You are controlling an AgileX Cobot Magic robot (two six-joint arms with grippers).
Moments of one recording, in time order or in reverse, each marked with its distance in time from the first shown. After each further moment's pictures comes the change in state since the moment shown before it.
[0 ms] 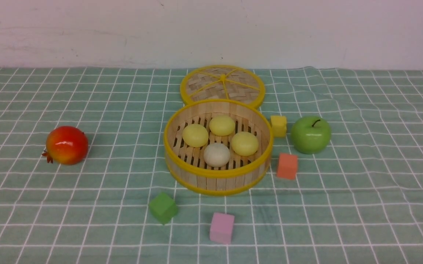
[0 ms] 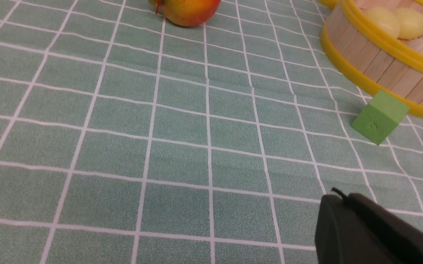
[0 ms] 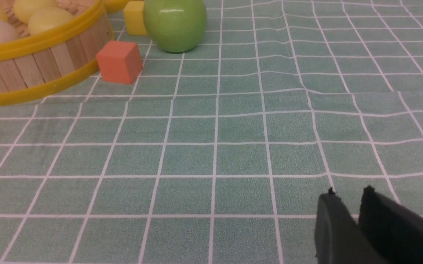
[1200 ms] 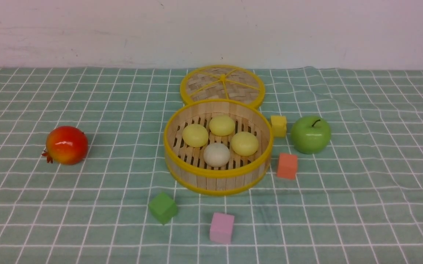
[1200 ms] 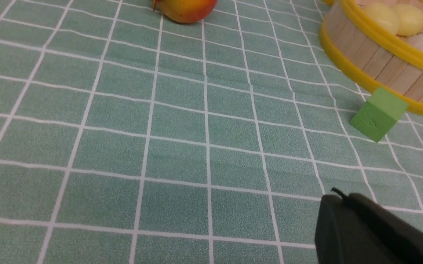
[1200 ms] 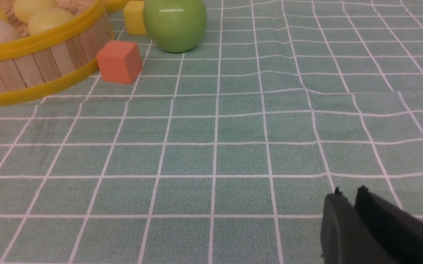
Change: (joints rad) right arm 0.000 0.000 0.000 0.000 0.000 0.000; left arm -0.004 0.000 0.000 -0.002 0.003 0.002
